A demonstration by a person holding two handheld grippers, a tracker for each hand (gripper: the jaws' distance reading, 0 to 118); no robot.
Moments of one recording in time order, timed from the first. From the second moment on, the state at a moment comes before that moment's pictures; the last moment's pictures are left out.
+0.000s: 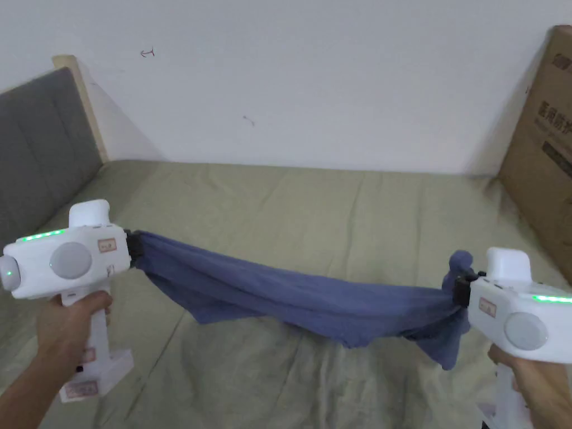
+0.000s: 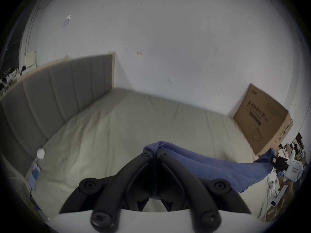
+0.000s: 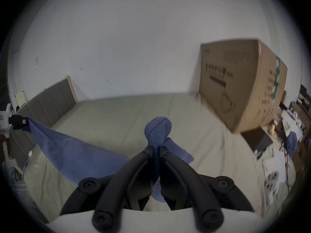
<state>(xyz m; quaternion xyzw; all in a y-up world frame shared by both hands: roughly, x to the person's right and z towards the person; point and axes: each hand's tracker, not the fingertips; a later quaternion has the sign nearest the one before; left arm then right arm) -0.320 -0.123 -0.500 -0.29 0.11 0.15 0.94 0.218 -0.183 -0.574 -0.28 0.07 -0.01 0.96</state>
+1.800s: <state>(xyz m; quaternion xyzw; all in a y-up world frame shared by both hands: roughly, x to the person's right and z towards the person) -0.205 -0.060 -0.305 -0.10 0.09 0.09 0.99 0.219 -0.058 -0.332 -0.06 0.03 0.01 1.00</state>
